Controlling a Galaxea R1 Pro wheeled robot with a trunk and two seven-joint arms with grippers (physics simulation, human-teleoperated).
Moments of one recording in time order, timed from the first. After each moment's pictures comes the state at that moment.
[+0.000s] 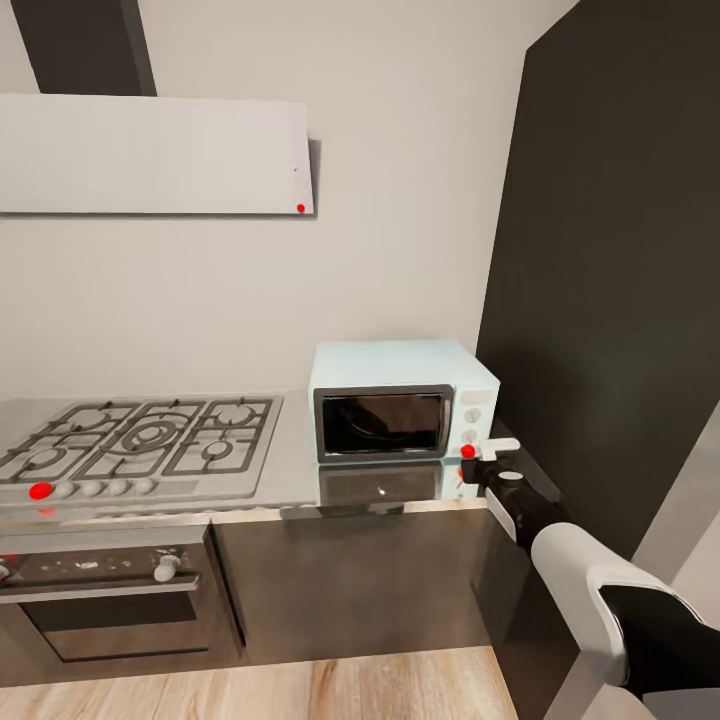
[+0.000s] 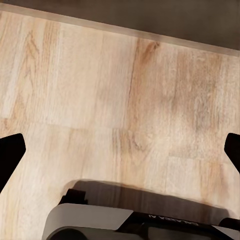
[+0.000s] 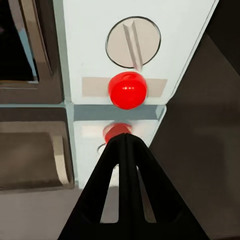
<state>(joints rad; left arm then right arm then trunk) -0.02 -0.09 0.22 -0.54 0.01 -0.10 -0.05 -0.98 -0.03 -0.06 -0.29 0.14 0.09 -0.05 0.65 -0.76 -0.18</state>
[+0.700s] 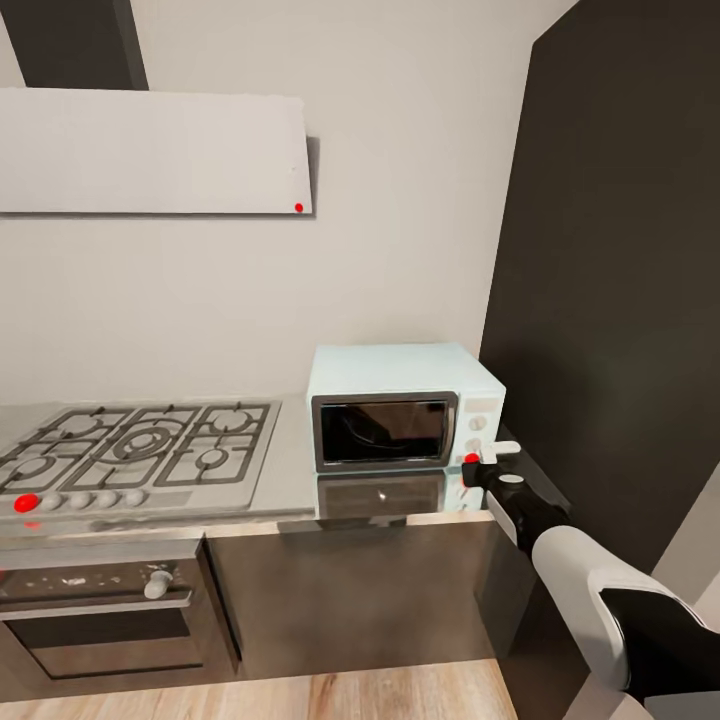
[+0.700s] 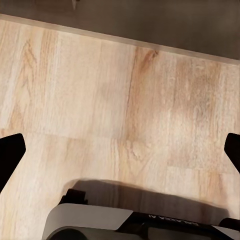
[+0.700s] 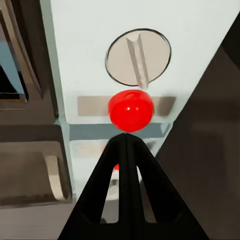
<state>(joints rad) -0.02 -0.09 0.22 -0.54 0.01 -0.10 -0.05 -0.97 -0.03 -0.06 -0.29 0.14 0.09 -0.05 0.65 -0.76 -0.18</state>
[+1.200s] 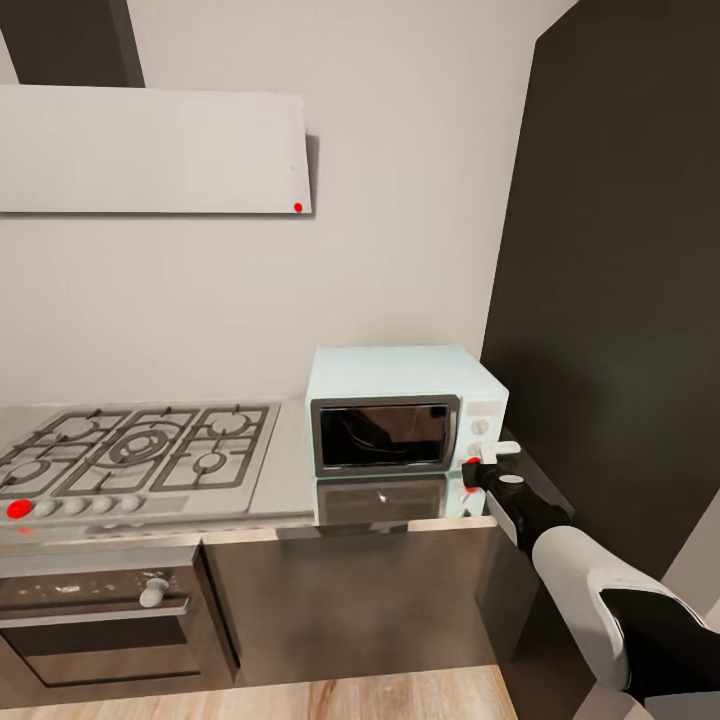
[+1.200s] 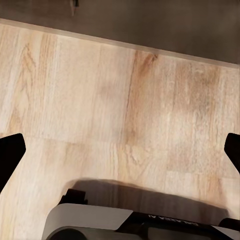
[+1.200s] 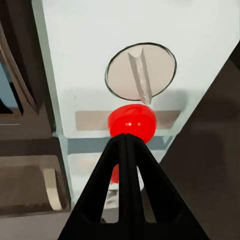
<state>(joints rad) -0.02 -0.09 0.22 -0.54 0.01 -0.10 -0.05 -0.97 -0.03 -0.06 -0.29 0.14 0.09 -0.05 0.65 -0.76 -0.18</state>
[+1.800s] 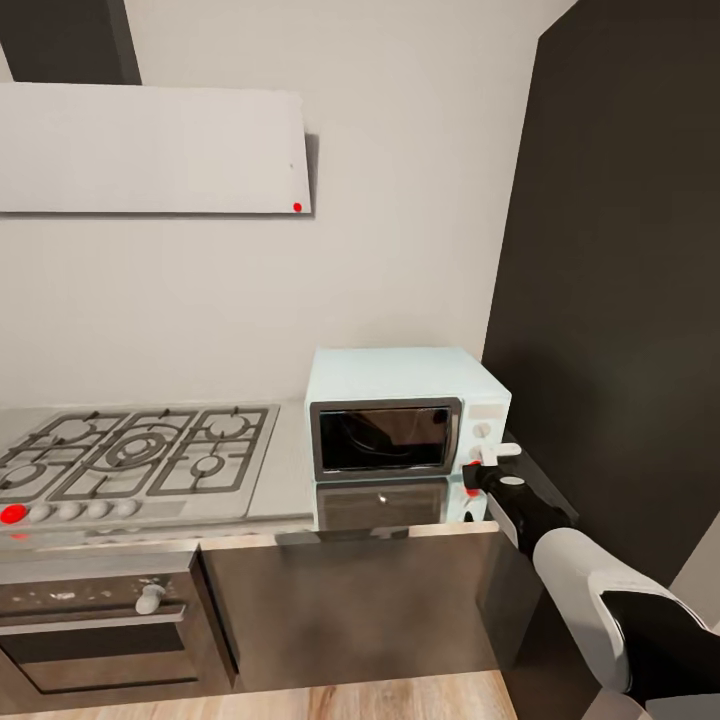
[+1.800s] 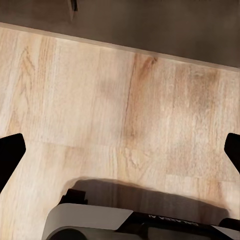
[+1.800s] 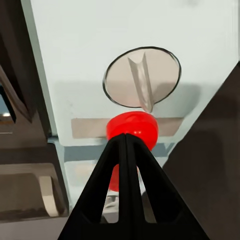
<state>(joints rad) -0.02 -0.09 0.22 -0.54 0.01 -0.10 -0.05 -0.97 -0.03 -0.06 -0.29 0.15 0.09 -0.05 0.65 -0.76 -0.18</state>
